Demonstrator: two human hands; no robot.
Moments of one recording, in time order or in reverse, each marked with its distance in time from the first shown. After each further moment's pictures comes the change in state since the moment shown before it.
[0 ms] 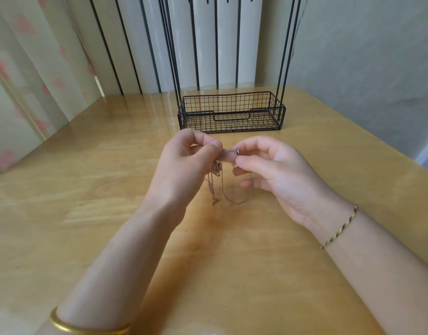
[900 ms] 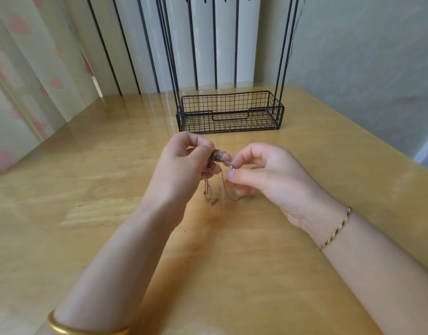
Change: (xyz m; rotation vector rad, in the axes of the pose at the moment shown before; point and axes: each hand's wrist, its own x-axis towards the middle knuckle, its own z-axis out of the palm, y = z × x) left_hand -0.002 0.001 0.001 -0.070 -0.032 -0.099; right_hand -0.001 0.002 0.004 0.009 -0.037 0.014
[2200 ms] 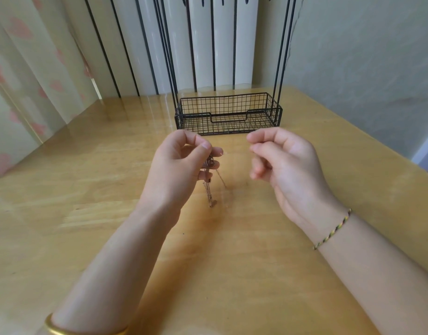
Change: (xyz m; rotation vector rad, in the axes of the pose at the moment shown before) left_hand 0.003 -0.002 -0.004 0.051 0.022 0.092; right_hand 0.006 0.000 -0.005 0.242 0.293 -0.144
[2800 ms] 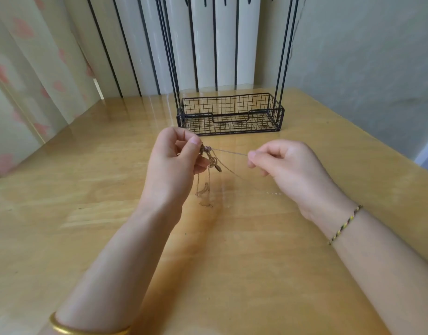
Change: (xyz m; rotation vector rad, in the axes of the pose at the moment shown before) left_hand 0.005 -0.004 -0.001 -0.008 0.146 0.025; right_hand 0.006 -0.002 -0.013 -0.616 -0.067 -0.011
